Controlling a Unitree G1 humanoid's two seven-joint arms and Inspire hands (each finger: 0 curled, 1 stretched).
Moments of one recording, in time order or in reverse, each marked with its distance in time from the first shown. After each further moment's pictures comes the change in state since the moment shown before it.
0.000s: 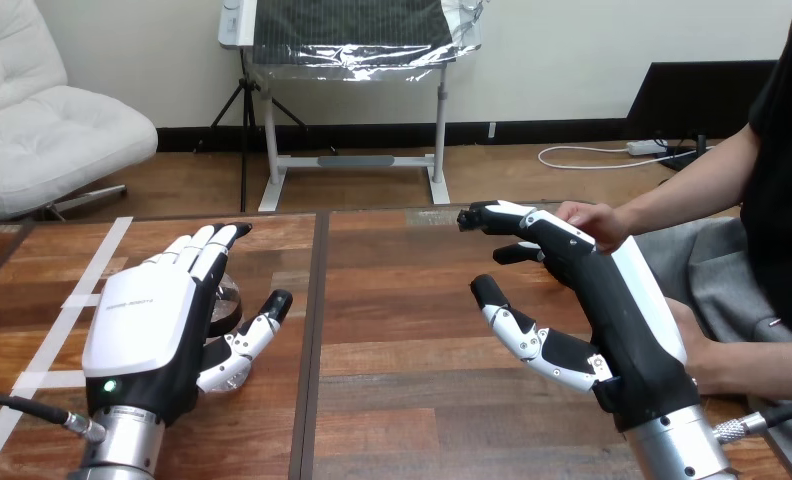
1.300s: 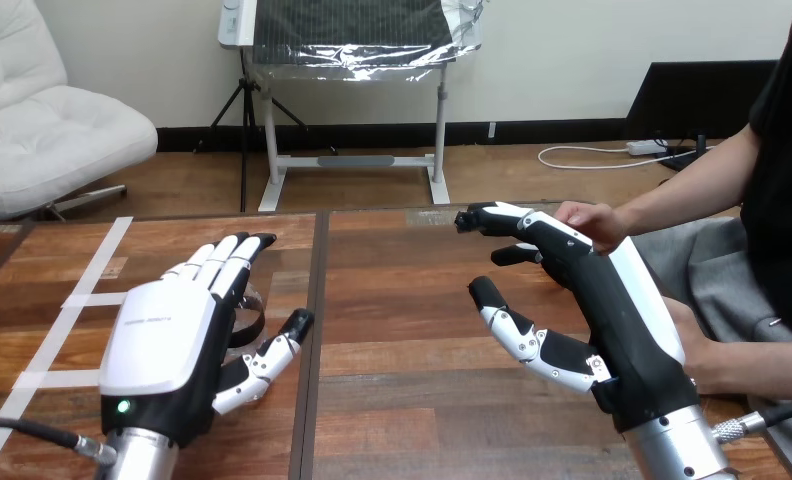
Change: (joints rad) left arm 0.074 -0.014 0.000 -0.064 0.031 -0.059 0.031; right arm 0.000 0.000 0.000 0.000 0.000 0.001 0.009
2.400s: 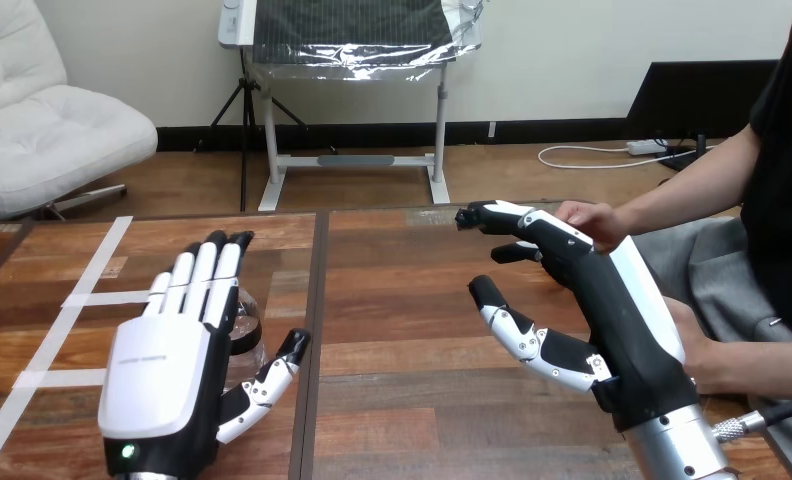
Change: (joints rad) left arm 0.033 -0.084 -0.005 0.121 0.080 -0.031 0.268; right arm -0.002 0.000 0.000 0.000 0.008 0.000 0.005
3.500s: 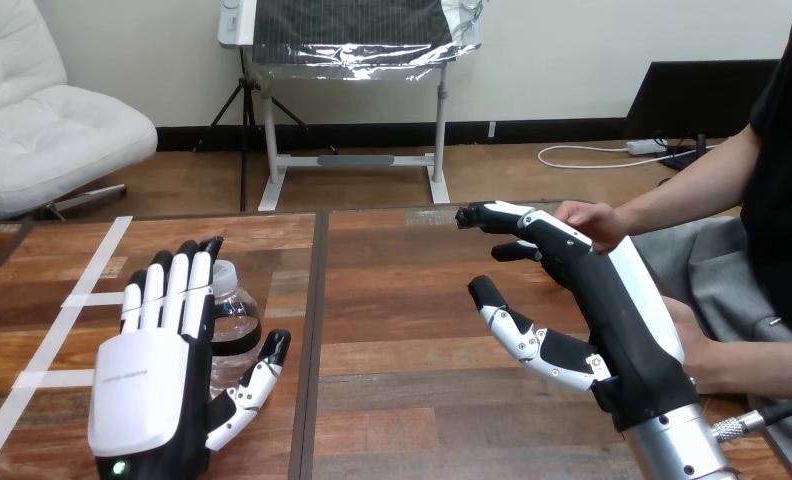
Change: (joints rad) left arm -0.010 -0.025 0.006 0.095 -0.059 -0.046 0.074; right arm -0.001 0.000 0.000 0.000 0.001 0.007 0.001
